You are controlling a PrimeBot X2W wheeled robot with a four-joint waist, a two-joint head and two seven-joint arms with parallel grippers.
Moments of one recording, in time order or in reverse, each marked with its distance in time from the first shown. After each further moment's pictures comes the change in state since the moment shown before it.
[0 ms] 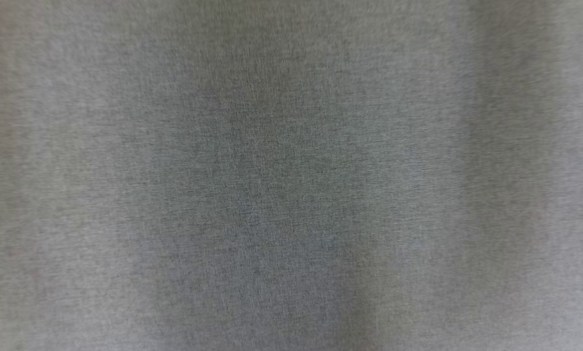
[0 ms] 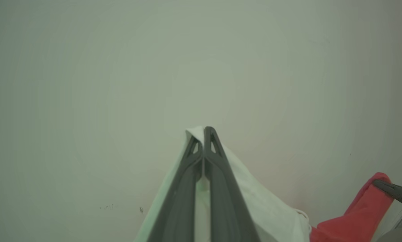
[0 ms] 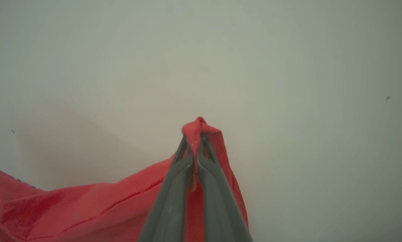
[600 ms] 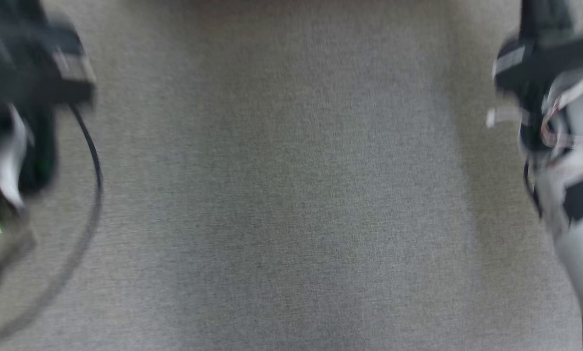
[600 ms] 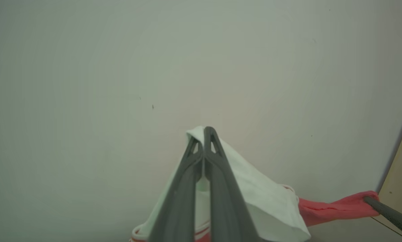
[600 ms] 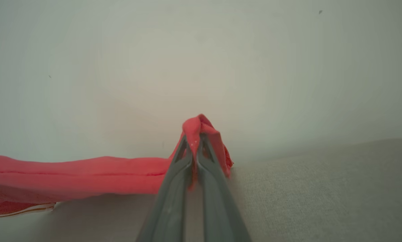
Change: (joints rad) left arm 1.027 0.232 0.229 -0.812 -0.068 0.332 -0.016; right arm 0.765 -0.108 0.093 -0.395 0.205 0.000 -0.012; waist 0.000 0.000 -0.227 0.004
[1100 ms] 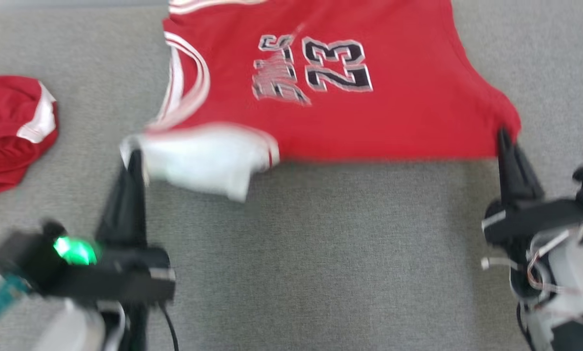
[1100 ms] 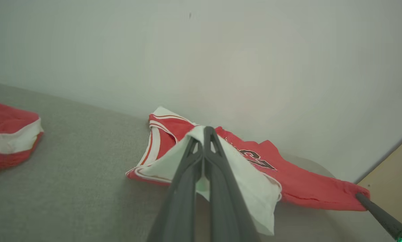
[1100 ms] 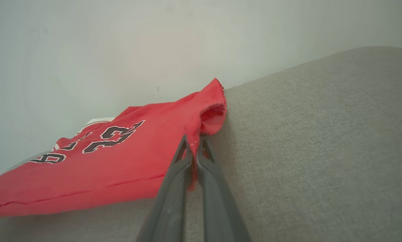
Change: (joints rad) left arm 0.644 -0.211 0.162 -0.119 0.077 -0.034 0.000; right arm 0.497 0.019 -0.126 -0.215 -0.030 0.000 0.057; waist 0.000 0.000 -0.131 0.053
